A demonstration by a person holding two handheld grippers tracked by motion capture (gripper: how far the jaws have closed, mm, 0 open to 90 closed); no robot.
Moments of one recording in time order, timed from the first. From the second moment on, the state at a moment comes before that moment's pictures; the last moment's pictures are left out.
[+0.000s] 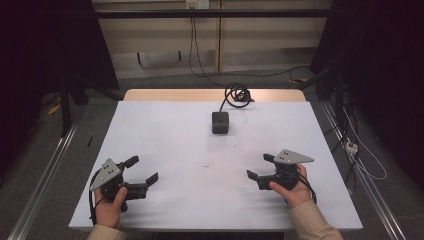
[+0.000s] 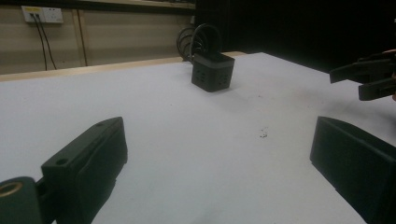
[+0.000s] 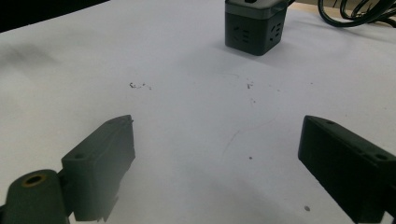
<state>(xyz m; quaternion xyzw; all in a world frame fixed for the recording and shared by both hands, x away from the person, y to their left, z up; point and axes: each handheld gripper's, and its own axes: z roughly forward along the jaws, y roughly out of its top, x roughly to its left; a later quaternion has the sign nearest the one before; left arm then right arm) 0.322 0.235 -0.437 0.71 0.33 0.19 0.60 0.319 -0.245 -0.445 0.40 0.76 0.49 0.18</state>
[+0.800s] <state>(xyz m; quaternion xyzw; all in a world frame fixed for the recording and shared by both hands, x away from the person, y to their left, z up) 0.323 0.235 -0.437 0.71 0.33 0.19 0.59 0.301 -0.264 -0.449 0.40 0.75 0.49 0.19</state>
